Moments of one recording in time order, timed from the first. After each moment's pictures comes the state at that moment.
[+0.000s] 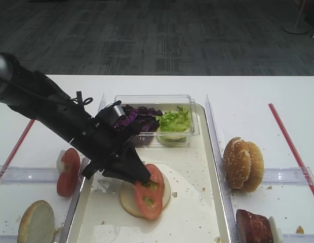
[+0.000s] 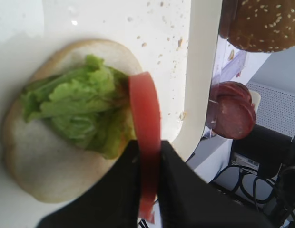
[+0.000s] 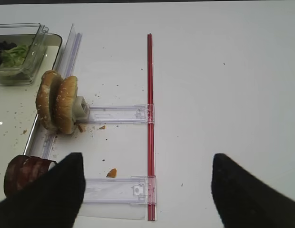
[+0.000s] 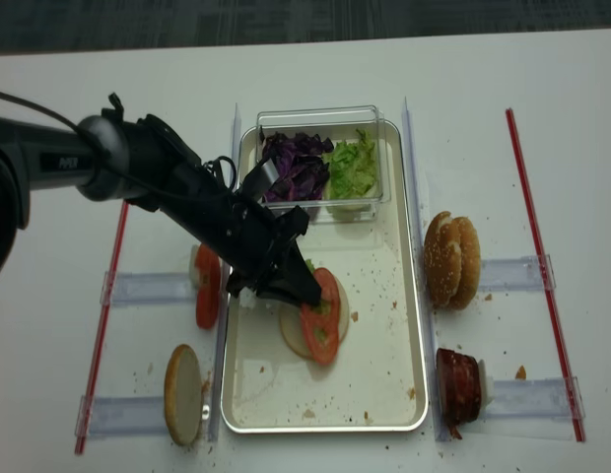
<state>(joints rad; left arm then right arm) -0.30 2.03 -1.11 -1.08 1.16 0.60 0.03 -0.02 -0.48 0.01 1.13 0.03</state>
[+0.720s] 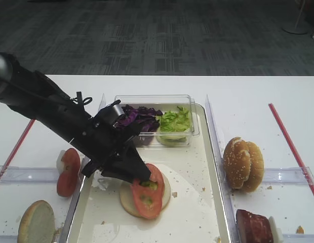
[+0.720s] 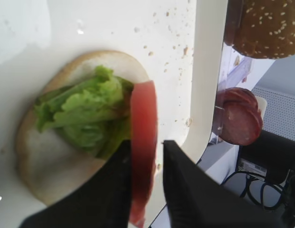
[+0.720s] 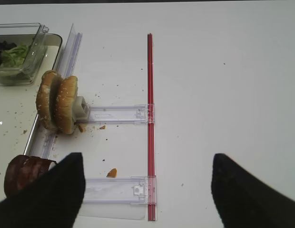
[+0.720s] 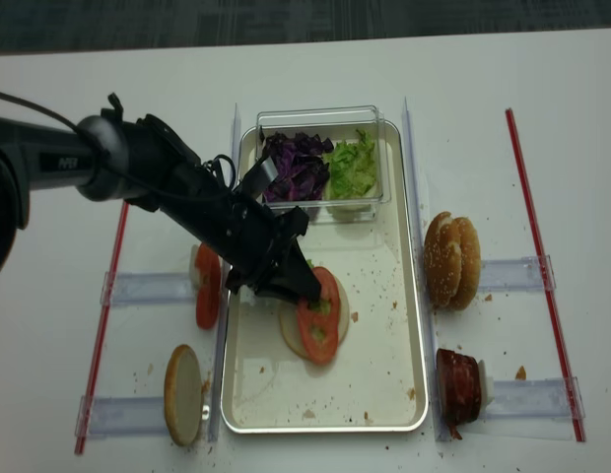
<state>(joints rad) -0.30 2.03 -1.11 -1.08 1.13 0.61 0.03 -0.02 -0.48 0.01 1.13 0.03</state>
